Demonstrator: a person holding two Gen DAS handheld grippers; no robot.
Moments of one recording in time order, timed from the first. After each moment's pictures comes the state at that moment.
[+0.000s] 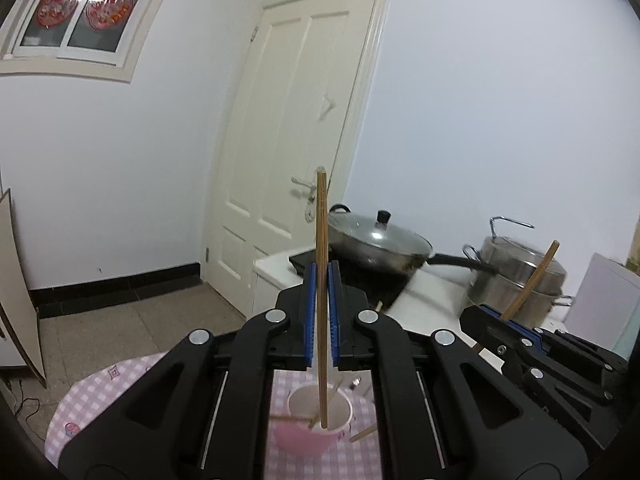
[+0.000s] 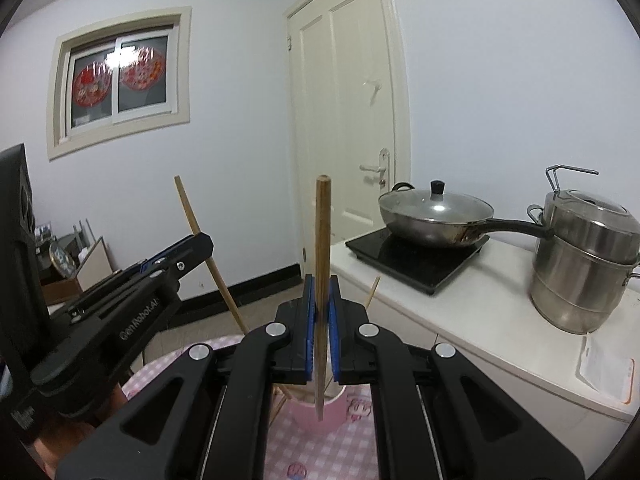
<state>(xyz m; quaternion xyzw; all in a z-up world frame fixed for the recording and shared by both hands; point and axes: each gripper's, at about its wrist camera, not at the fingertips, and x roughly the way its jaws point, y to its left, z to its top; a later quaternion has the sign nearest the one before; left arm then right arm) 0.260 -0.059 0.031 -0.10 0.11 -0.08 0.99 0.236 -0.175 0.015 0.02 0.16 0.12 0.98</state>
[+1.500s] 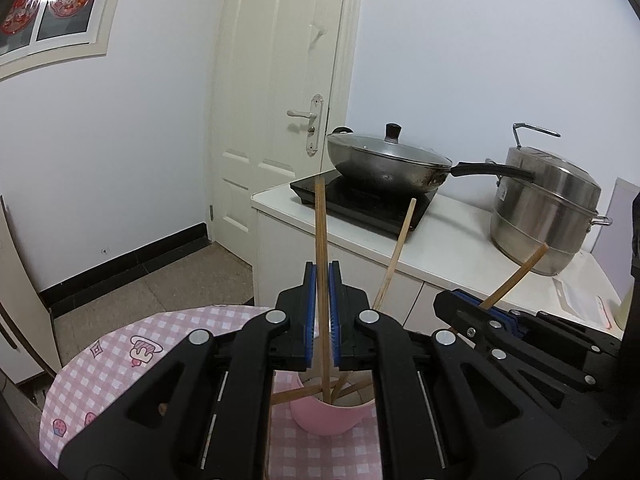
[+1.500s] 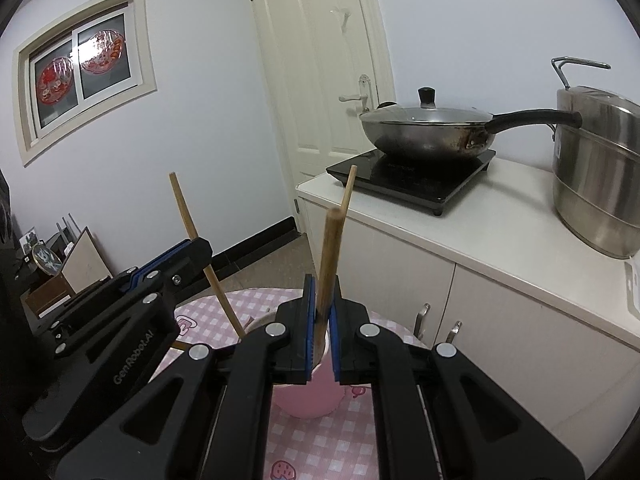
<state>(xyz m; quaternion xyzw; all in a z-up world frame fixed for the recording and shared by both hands) 0.310 -0.081 -0.051 -0.03 0.21 -0.09 0.97 0.294 -0.188 -0.076 0.07 0.26 0.11 0.96</state>
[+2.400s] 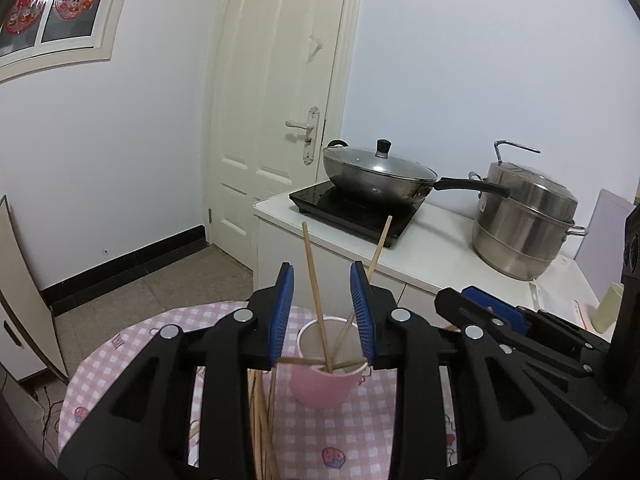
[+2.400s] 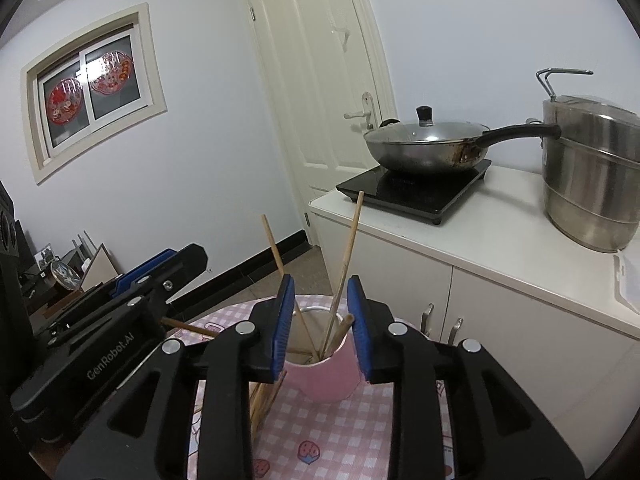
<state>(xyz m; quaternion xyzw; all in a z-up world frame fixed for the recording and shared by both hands) 0.257 -0.066 -0.014 -0.04 0.21 -0.10 0.97 0.253 -0.196 -0.046 0.09 0.24 0.12 0.96</state>
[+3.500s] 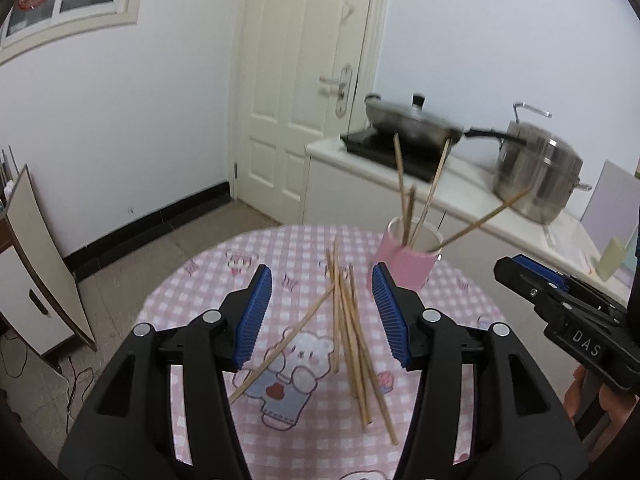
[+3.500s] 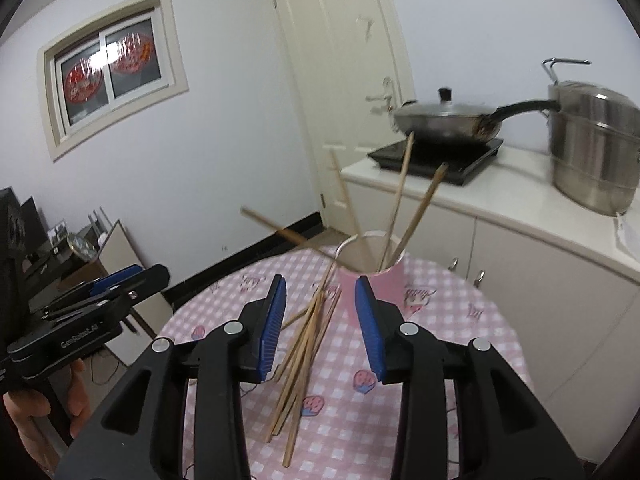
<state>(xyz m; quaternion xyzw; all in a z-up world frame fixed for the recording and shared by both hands) 0.190 0.051 -0.059 -0.04 0.29 -0.08 0.95 0.185 -0.134 -0.081 0.08 0.26 0.14 0.95</state>
